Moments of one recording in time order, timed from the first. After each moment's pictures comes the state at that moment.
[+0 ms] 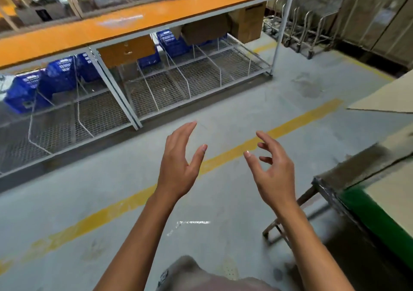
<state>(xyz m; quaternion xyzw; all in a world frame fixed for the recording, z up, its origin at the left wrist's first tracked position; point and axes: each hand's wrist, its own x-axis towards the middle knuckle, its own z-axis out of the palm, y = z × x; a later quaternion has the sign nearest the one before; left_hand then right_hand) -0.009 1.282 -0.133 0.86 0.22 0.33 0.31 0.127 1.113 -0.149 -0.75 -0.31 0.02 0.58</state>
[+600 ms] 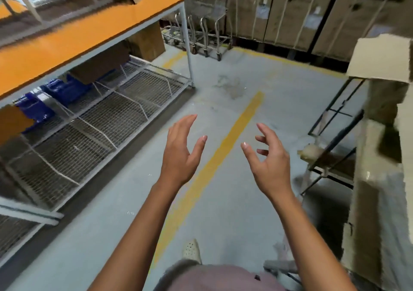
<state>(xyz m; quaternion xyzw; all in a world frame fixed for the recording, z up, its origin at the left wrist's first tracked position) 0.383 1.453 -0.157 0.89 -0.01 0.26 0.39 0.408 1.242 -0.158 -0.82 -0.10 -0.13 0.55</state>
